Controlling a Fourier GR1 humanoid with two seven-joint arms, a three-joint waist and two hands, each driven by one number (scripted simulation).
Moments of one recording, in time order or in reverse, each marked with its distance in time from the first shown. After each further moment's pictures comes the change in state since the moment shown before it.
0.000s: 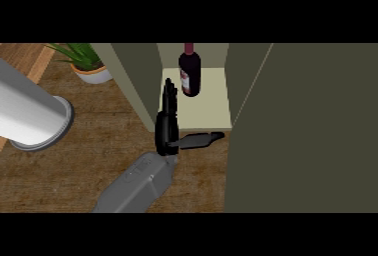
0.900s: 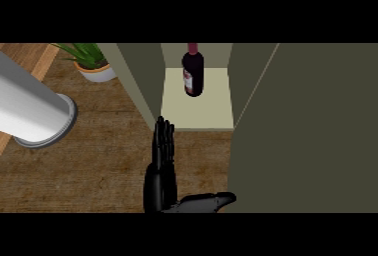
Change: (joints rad) left arm 0.394 0.099 -0.226 -0.674 -0.215 0.286 0.136; right arm 0.022 -0.019 -0.015 -0.008 0.014 0.002 -0.003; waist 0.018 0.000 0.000
